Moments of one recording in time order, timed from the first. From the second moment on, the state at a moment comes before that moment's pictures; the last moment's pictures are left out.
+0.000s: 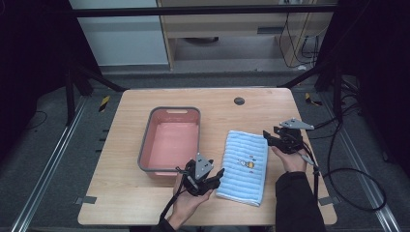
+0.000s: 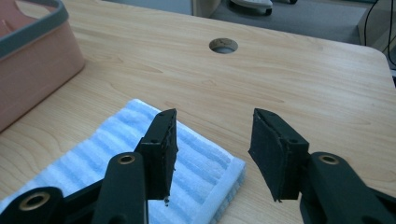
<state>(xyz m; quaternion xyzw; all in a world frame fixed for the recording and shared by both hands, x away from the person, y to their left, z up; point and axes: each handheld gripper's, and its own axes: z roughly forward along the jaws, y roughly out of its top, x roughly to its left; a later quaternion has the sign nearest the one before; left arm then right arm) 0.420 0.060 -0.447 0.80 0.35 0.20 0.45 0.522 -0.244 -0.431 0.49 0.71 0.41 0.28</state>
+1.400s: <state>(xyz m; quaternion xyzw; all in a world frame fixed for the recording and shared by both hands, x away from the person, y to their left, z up) 0.427 0.043 -0.501 0.83 0.38 0.15 0.38 0.541 -0.239 -0.498 0.53 0.74 0.34 0.23</state>
